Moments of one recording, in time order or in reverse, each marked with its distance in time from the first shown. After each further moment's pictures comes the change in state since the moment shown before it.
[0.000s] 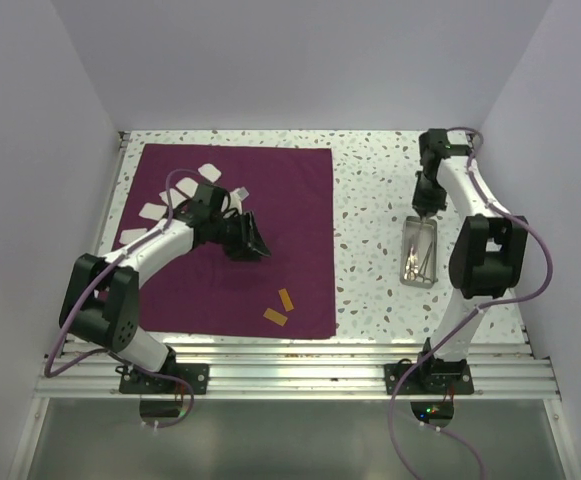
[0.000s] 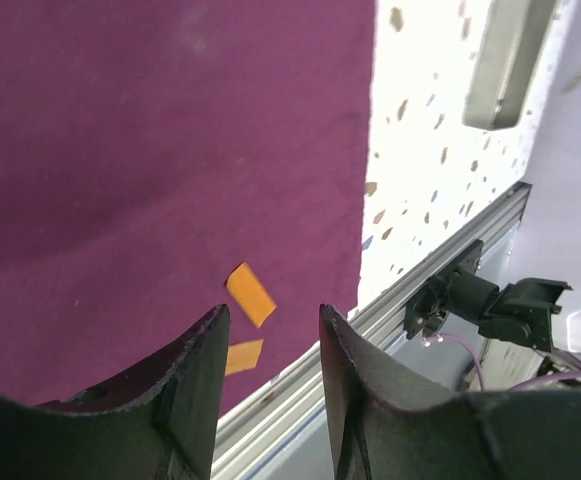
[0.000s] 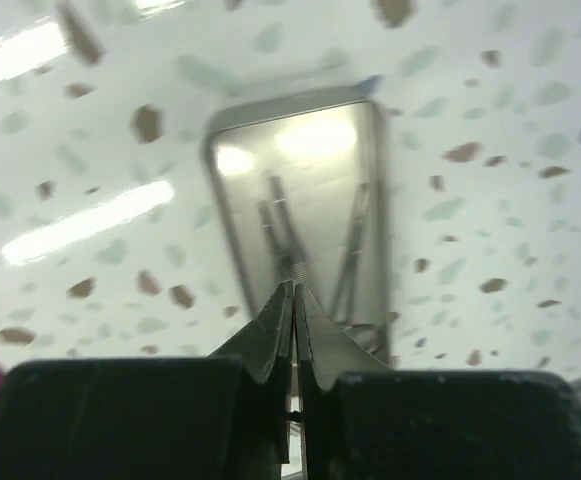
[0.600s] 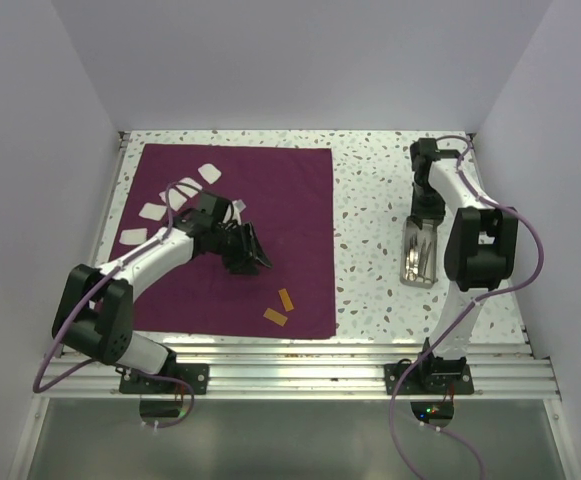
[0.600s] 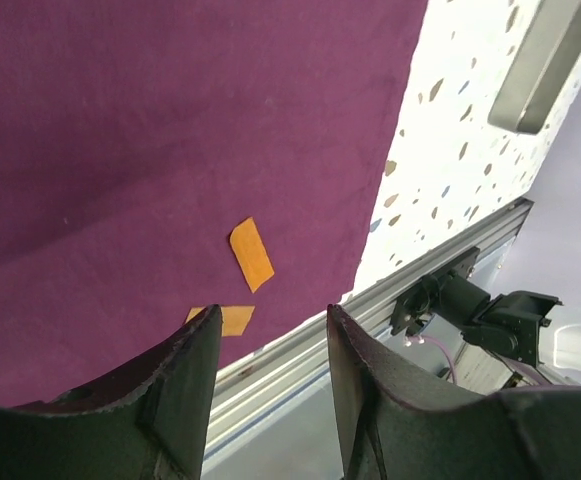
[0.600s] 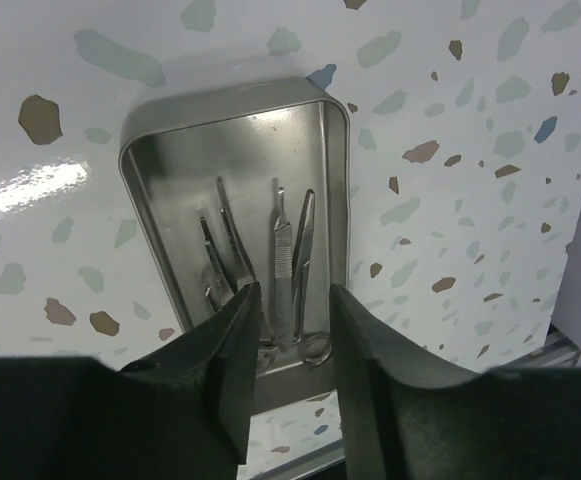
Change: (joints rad) left arm -0.037 -0.072 -0.073 -0.081 -0.079 -0.133; right arm -0.029 0.062 -0.026 -0.012 0.167 -0.086
